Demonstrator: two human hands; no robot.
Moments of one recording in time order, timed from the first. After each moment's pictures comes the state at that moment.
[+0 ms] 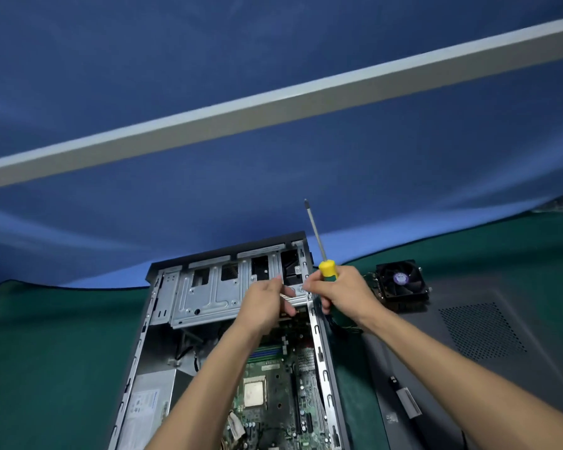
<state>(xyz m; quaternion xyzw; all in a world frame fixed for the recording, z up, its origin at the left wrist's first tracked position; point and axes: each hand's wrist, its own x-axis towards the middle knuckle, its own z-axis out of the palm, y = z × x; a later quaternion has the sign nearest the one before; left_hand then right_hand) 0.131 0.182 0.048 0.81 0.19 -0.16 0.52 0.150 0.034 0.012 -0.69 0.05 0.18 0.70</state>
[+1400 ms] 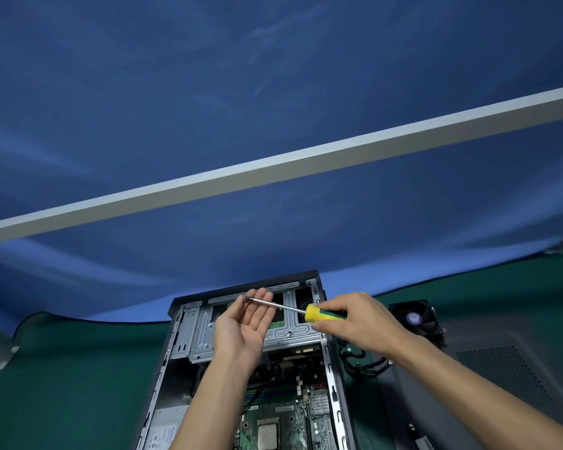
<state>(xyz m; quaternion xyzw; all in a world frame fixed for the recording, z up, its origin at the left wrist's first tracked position) 0.129 0.212 0.087 0.36 0.32 0.01 0.88 0.147 0.012 0.057 -0.90 -0.15 0.10 0.40</state>
